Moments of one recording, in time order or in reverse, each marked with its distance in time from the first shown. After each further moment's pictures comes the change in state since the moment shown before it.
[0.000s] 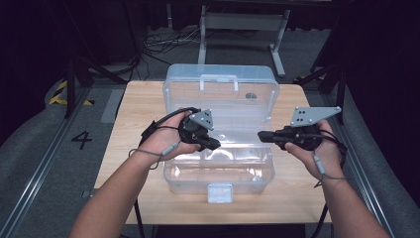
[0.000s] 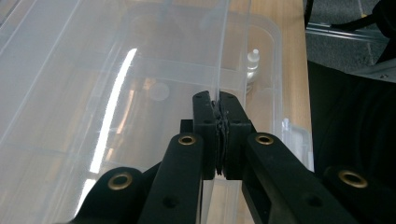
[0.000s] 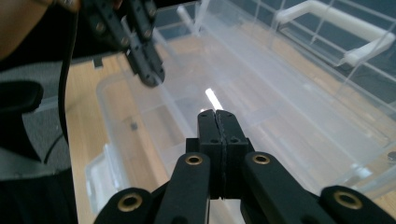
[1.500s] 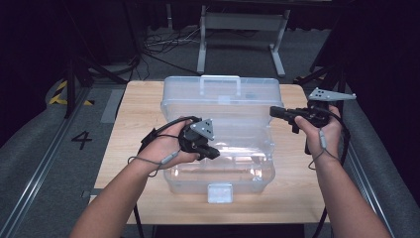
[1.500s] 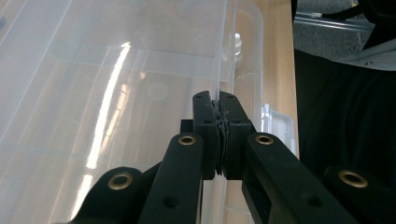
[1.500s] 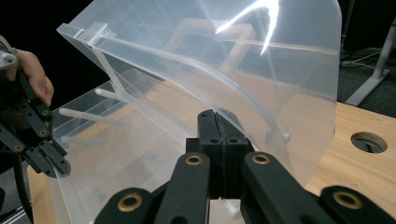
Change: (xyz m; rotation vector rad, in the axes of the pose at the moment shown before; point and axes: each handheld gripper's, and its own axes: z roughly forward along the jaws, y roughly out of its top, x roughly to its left) left arm -0.014 -0.008 0.007 0.026 -0.034 0.011; right arm -0.062 -0.017 -0.002 -0.195 -0.115 0.308
